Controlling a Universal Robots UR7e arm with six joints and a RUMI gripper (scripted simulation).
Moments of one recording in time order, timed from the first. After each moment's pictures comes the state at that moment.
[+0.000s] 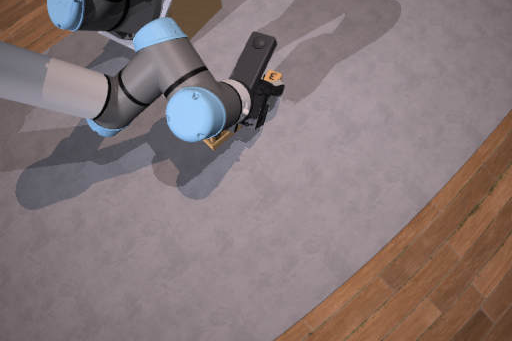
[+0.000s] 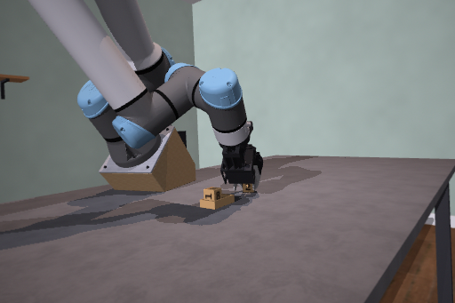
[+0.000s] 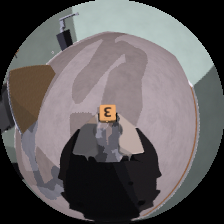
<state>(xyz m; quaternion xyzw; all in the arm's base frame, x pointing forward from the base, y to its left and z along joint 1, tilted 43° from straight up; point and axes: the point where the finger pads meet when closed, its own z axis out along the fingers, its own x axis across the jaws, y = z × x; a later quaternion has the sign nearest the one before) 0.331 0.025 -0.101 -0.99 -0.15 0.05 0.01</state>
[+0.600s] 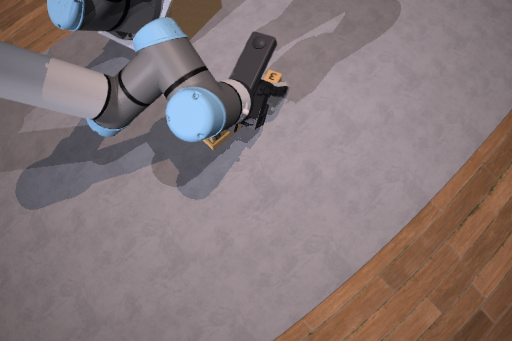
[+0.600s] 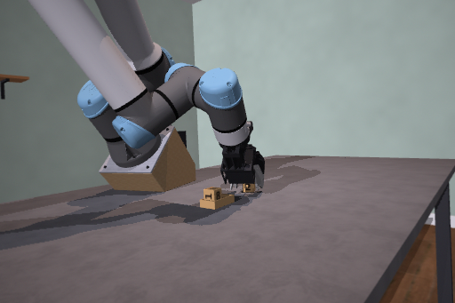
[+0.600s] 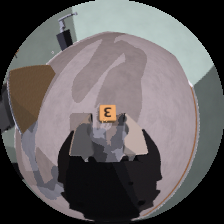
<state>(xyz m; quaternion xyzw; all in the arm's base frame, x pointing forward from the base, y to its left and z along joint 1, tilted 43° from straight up) 0.331 0.025 -0.101 -0.99 -0.15 0.05 0.01</state>
